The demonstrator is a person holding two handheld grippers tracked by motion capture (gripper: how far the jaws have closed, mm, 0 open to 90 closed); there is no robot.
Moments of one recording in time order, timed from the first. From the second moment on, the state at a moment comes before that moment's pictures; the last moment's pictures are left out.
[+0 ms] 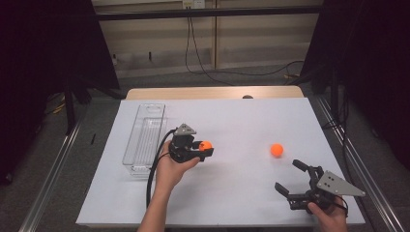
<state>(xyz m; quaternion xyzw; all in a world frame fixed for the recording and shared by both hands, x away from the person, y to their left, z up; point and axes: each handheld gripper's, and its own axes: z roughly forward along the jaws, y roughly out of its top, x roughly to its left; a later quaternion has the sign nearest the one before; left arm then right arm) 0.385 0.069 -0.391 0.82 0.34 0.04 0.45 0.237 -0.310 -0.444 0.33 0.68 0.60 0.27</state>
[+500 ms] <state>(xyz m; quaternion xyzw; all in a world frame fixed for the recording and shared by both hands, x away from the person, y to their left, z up) 0.390 0.073 -0.389 0.82 0.35 0.05 0.45 0.237 -0.310 -0.444 0.33 0.68 0.60 0.27</state>
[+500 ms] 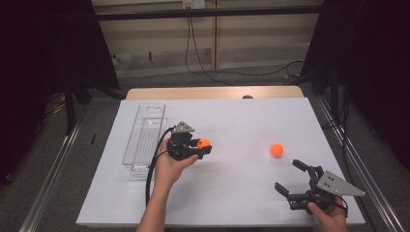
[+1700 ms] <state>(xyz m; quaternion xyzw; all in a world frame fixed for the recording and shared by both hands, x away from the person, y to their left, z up) 0.400 0.089 -0.389 0.81 0.38 0.07 0.44 0.236 -0.310 -0.444 0.33 0.68 0.60 0.26</state>
